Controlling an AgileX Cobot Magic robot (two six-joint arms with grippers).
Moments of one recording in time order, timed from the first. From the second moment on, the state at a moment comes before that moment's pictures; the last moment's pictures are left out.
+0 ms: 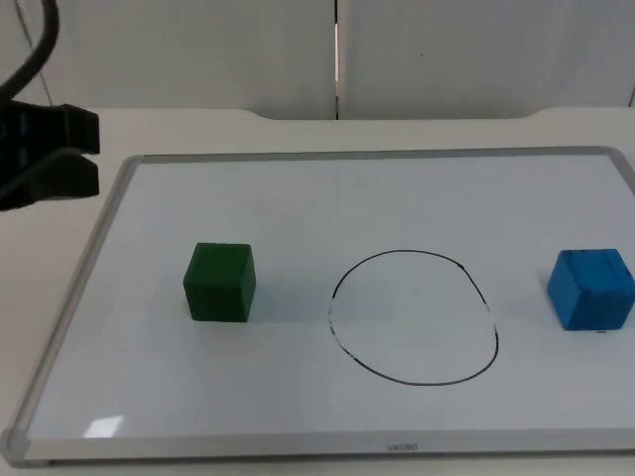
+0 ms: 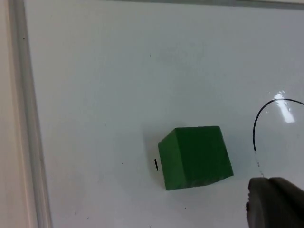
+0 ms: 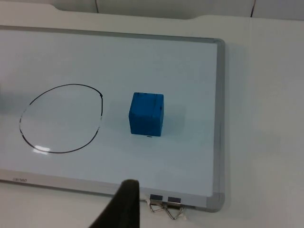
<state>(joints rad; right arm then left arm) 0.10 0.00 -0.52 0.03 1.09 -0.03 -0.10 1.30 -0.56 -1.35 0.35 1.17</state>
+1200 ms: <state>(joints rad) 0.10 0.00 -0.52 0.03 1.09 -0.03 -0.10 1.75 -0.72 -1.66 0.40 1.46</state>
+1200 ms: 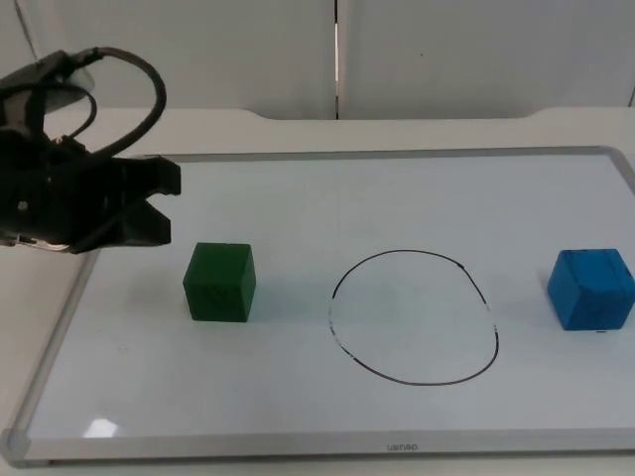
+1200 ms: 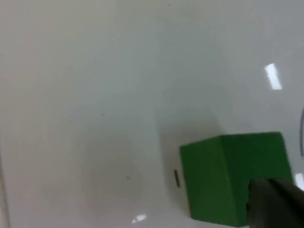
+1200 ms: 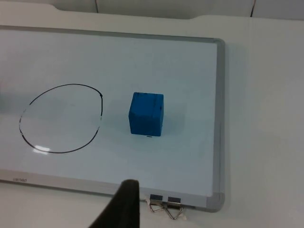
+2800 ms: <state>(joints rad) 0.10 0.00 -0.52 0.03 1.09 -0.03 -0.19 2.00 -0.82 -1.73 0.35 1.53</state>
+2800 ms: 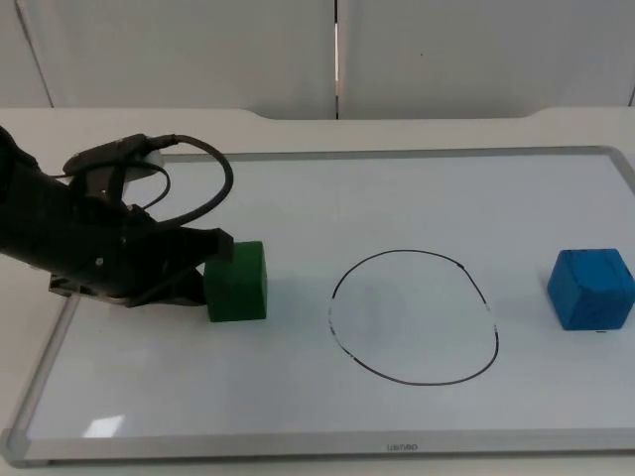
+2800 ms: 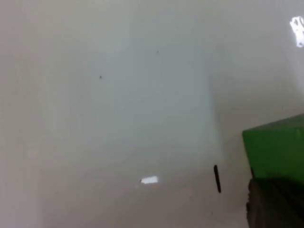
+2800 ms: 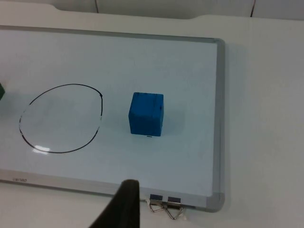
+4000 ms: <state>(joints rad) 0.10 0.00 -0.52 0.03 1.09 -0.03 -0.27 2.01 -0.87 -1.73 0.35 1.49</state>
